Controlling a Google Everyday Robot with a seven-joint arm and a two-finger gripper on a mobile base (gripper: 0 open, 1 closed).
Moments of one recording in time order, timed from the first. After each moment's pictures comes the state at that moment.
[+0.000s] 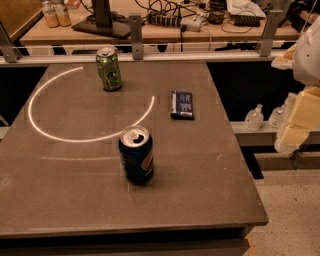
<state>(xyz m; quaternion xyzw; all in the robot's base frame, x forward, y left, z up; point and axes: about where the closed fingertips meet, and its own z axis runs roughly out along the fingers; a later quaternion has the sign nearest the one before) 0.438 -0.217 0.976 -0.60 0.78 -0.03 0.16</state>
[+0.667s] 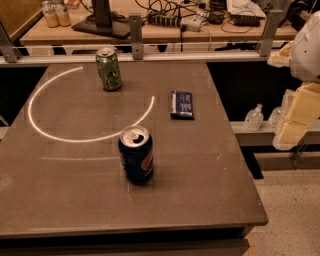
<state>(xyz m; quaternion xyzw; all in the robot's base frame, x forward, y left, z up) 0.442 -0.213 0.979 -0.61 0.77 -0.03 0.16</state>
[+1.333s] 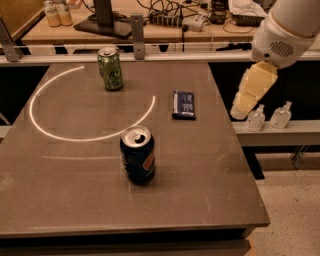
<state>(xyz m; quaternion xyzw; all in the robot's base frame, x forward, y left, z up) 0.517 -0.190 0.961 -0.54 0.83 0.00 0.15</state>
